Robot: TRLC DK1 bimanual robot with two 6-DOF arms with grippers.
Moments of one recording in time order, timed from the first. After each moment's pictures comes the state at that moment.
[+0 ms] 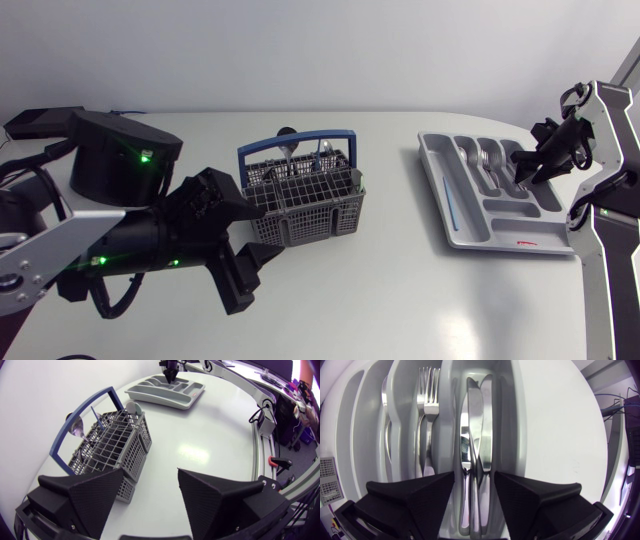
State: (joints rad) left arm -0.68 1.12 0.72 -0.30 0.16 0.36; right arm -0.45 3.01 3.15 -1.55 -0.09 -0.39
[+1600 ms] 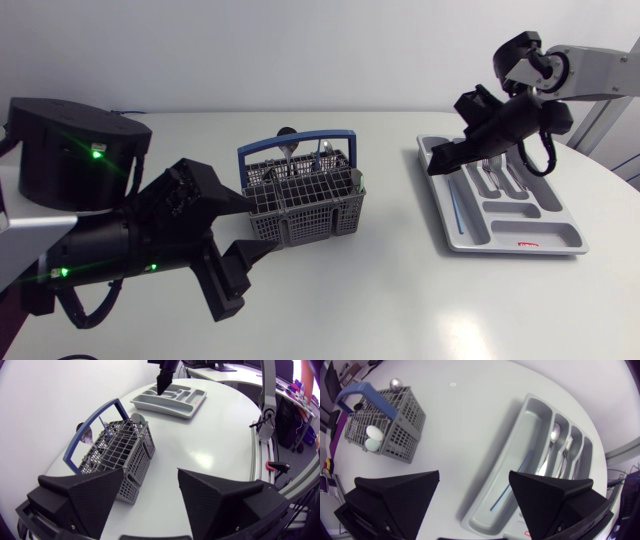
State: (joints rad) left arm -0.73 1.03 0.74 -0.36 0.09 0.34; right arm 0.04 1.77 1.38 -0.72 -0.19 -0.35
